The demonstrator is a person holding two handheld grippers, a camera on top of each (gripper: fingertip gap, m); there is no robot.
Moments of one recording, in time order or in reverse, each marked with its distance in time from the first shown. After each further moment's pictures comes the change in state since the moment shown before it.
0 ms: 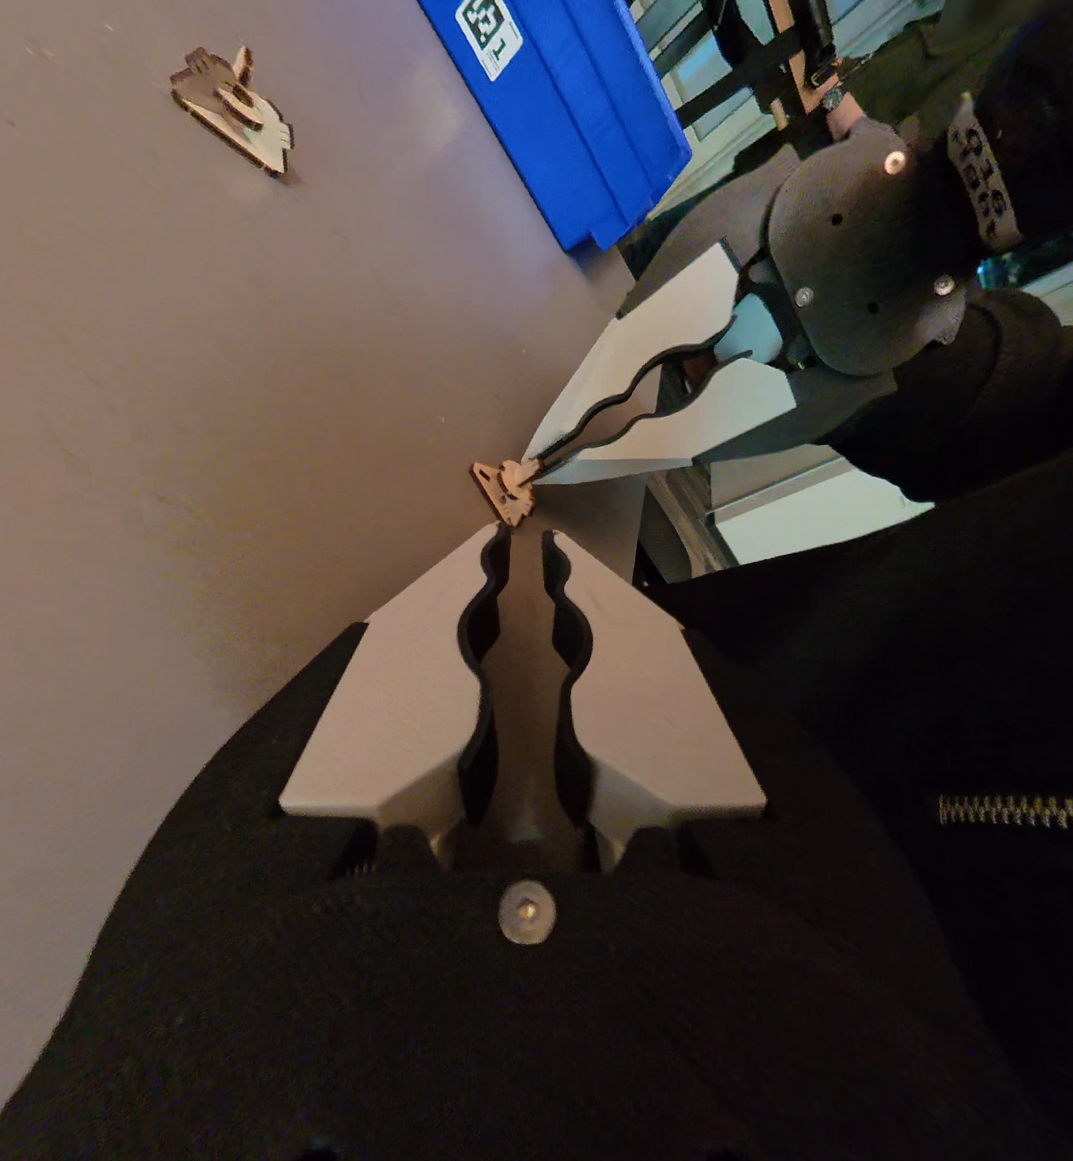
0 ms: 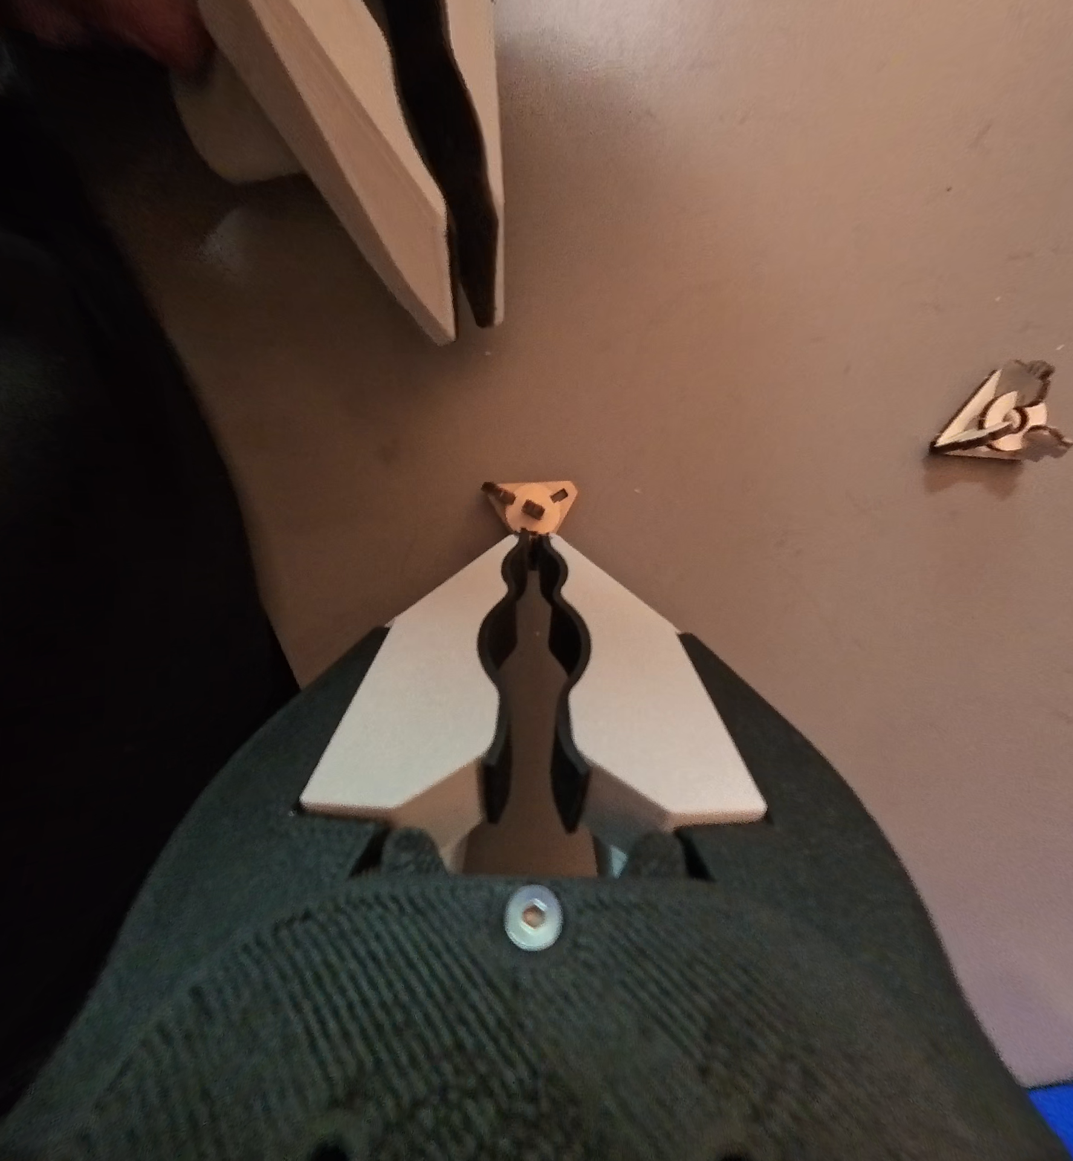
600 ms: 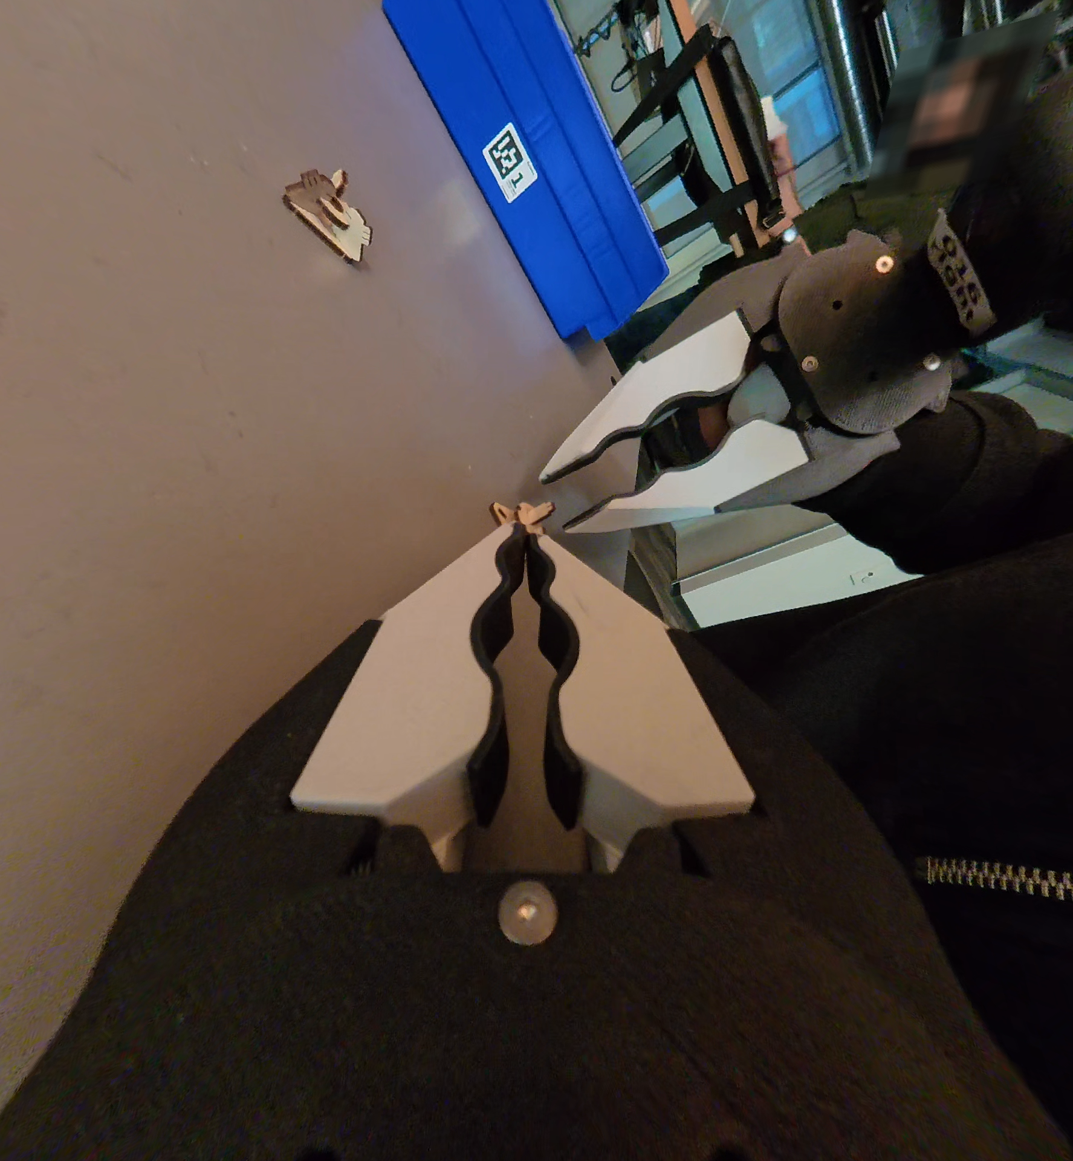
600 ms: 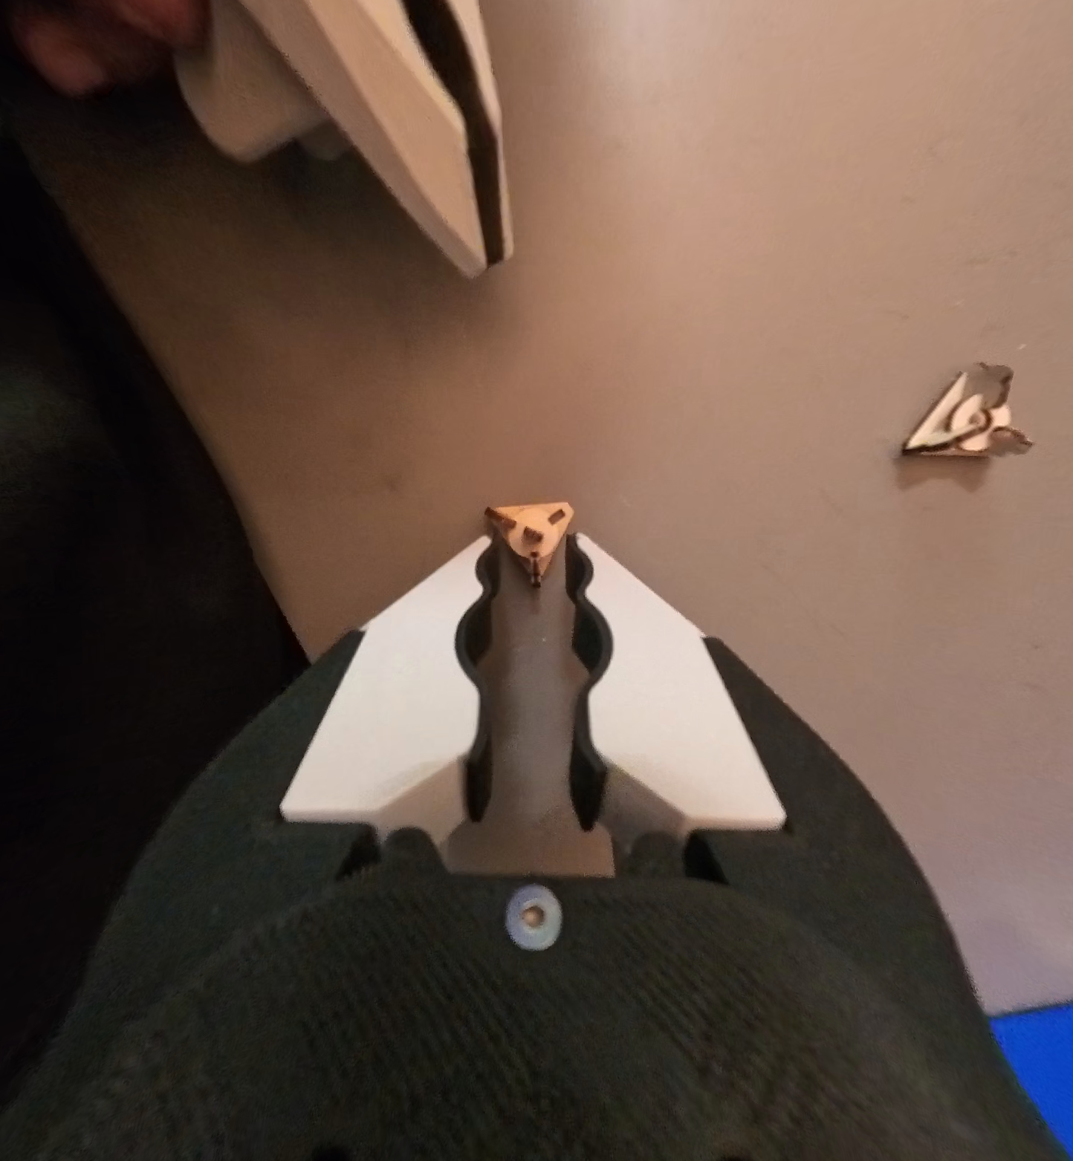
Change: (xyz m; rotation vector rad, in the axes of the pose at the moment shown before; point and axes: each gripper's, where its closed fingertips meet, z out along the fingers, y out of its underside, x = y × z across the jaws) left arm -0.009 -0.018 -0.021 0.131 0.029 -0.074; right arm 0.001 -0.012 -0.008 -0.056 0.016 0.066
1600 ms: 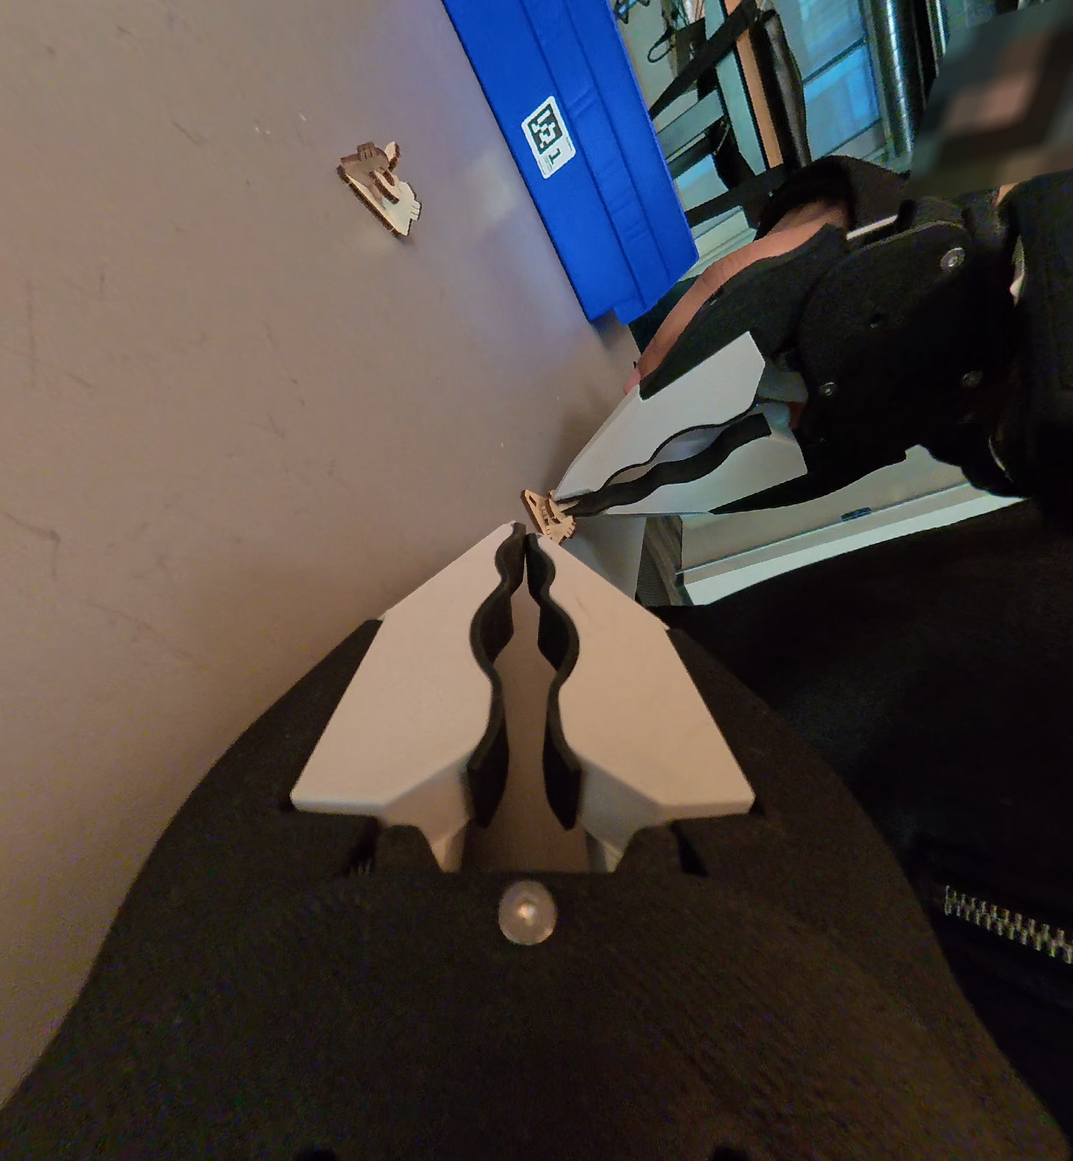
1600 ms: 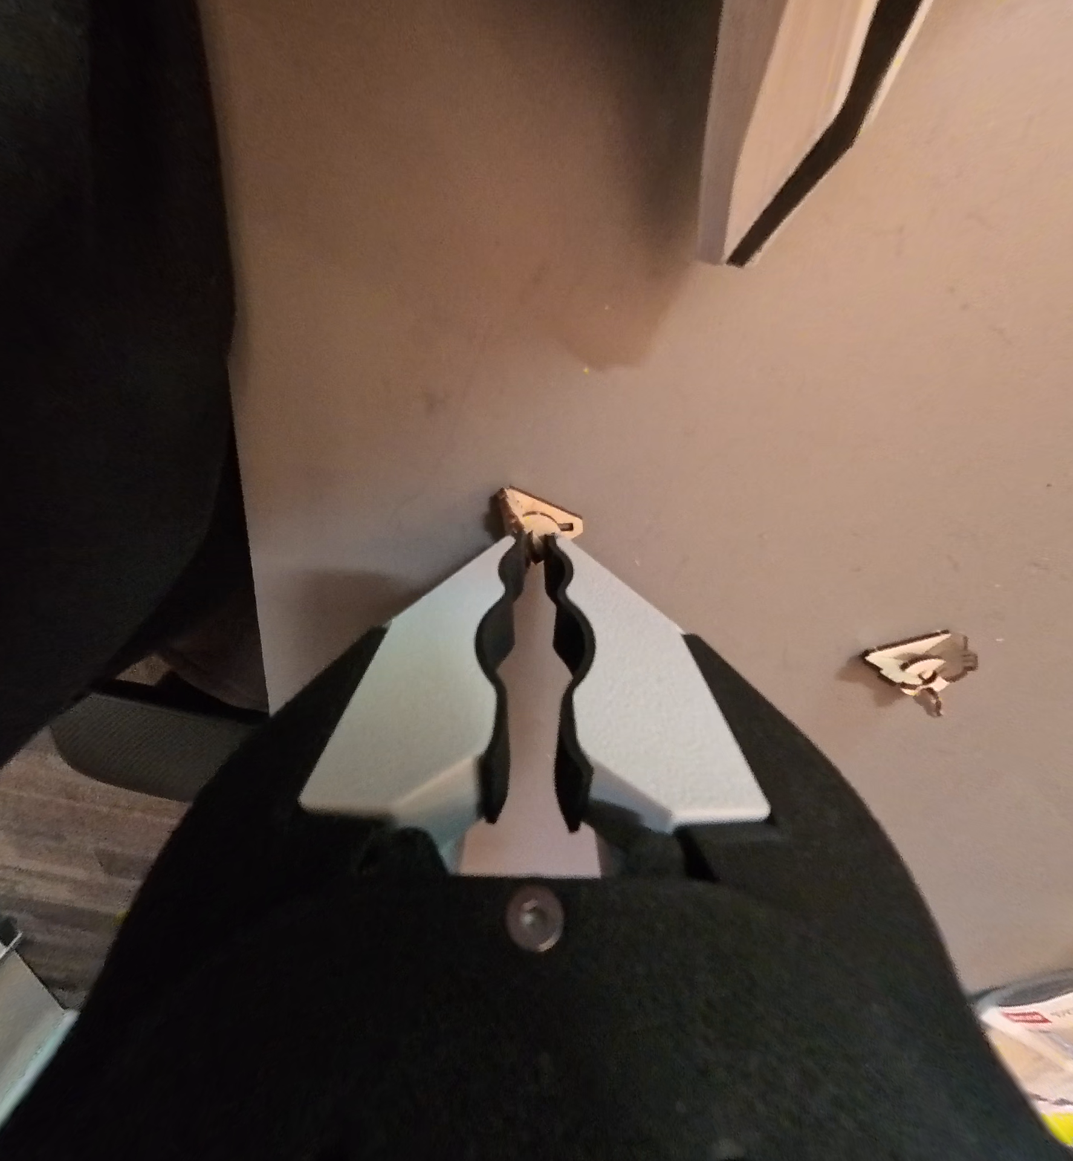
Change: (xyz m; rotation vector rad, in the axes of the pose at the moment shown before) left arm -0.012 0.003 -0.010 -0.036 -0.033 -0.043; right arm -0.006 0.006 0.012 -0.311 -0.141 -0.577
